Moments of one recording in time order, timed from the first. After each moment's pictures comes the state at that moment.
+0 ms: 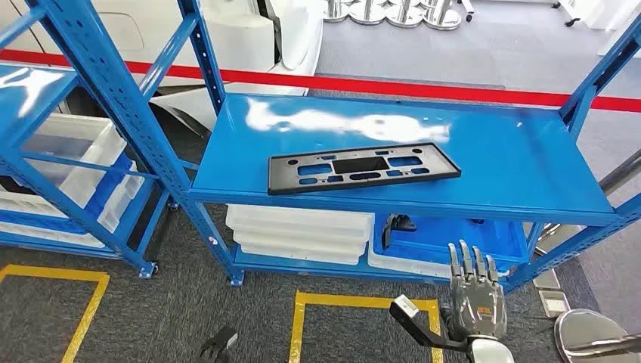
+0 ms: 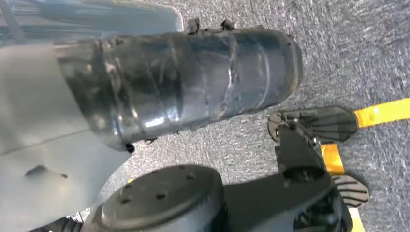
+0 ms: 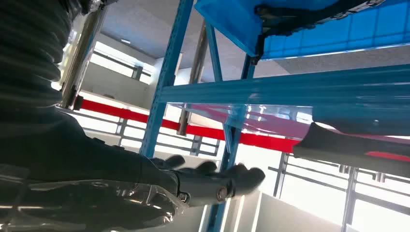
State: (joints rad) left arm -0.20 -0.02 -0.35 -0.22 0.15 0.04 -0.32; right arm -0.12 -0.36 0.61 -1.49 1.27 -0.17 0.57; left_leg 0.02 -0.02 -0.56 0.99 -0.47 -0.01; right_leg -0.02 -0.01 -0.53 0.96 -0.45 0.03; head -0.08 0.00
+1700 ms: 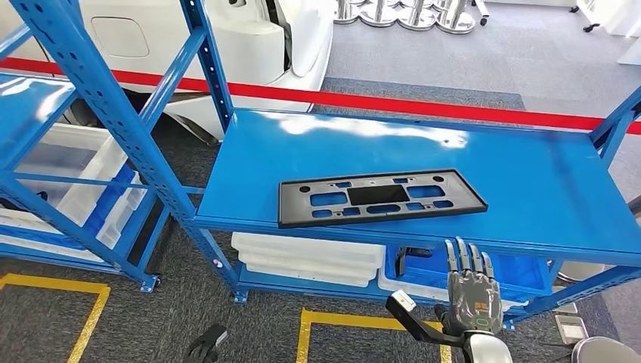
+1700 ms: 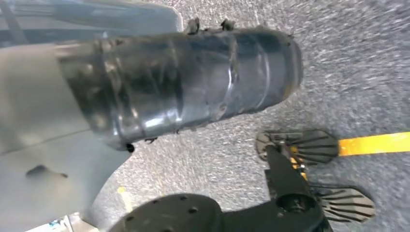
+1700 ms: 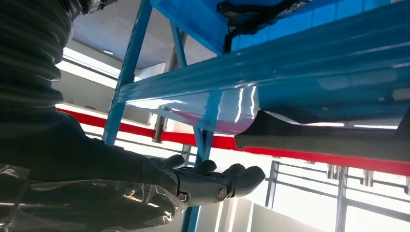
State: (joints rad) left arm -0.20 -0.06 -0.35 -0.21 0.15 0.02 -0.27; right arm -0.14 -0.33 0.61 -1.49 1.21 -0.17 0.55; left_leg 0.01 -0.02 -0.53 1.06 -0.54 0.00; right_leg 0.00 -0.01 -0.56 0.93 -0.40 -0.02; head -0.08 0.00
